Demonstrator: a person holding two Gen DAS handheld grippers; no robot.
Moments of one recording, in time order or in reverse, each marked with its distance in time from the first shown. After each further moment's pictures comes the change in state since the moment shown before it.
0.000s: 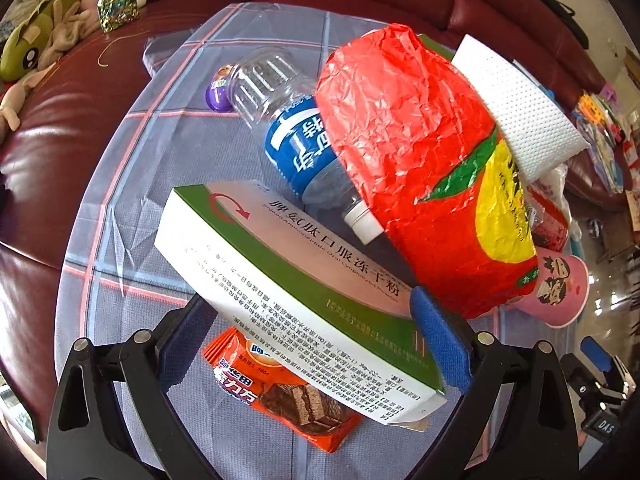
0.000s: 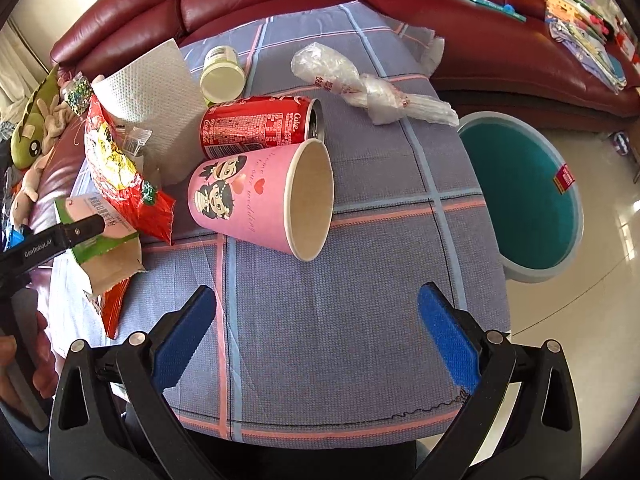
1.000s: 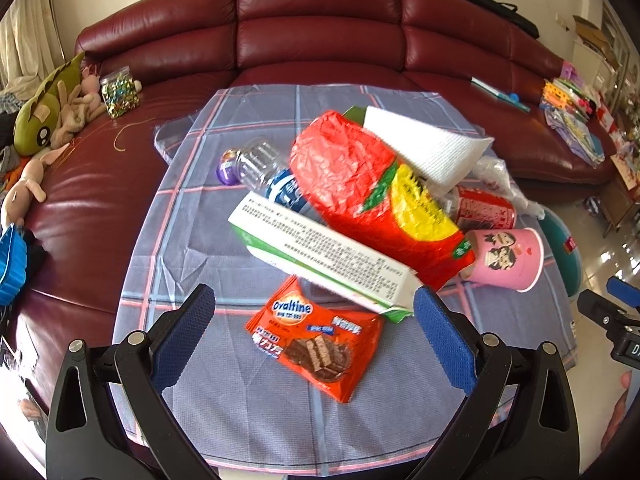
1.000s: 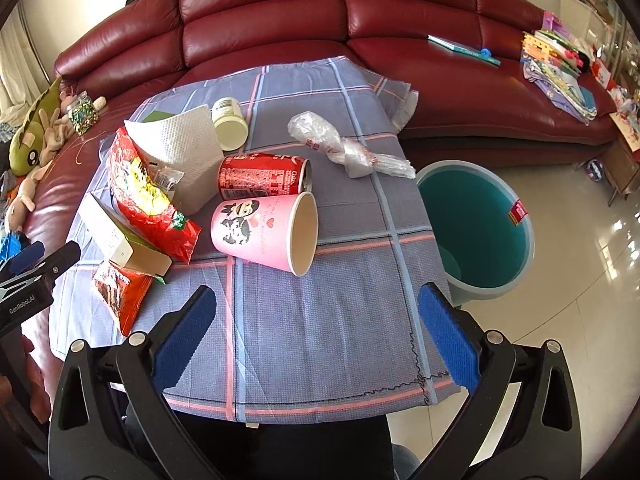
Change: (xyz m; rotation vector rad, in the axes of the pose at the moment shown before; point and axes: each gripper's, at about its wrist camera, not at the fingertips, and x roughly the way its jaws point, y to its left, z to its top) left arm -0.075 -0.015 -0.037 0.175 -0.235 0.042; right arm -0.065 0.014 -0.013 -0.038 -0.155 -0.081
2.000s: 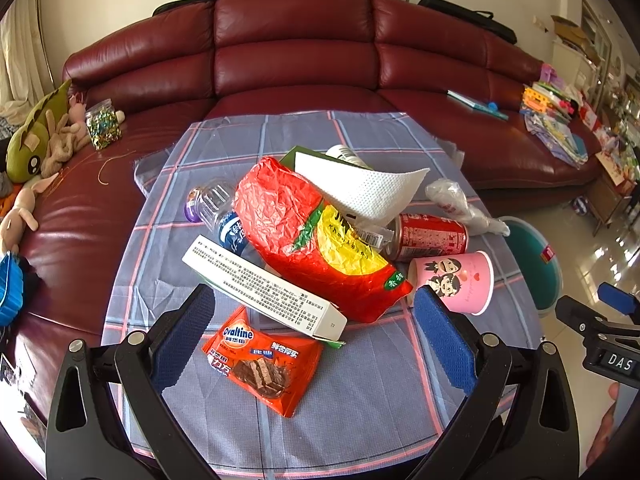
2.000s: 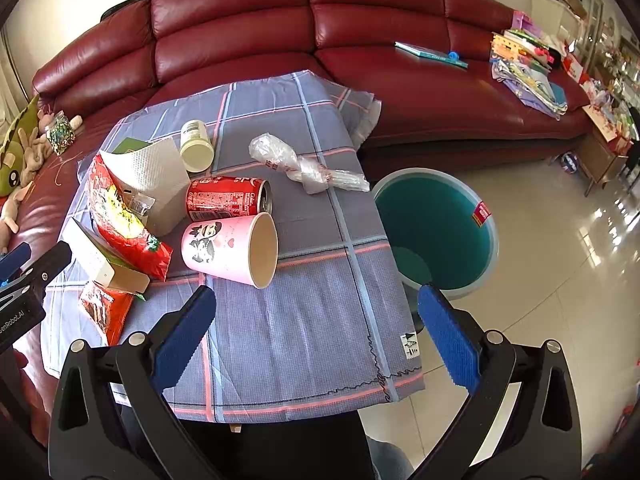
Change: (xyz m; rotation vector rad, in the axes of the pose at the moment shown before) left arm -0.027 -0.056 0.019 0.049 -0.096 -0.038; right arm -0.025 -0.025 0.009 0.064 -0.035 -0.093
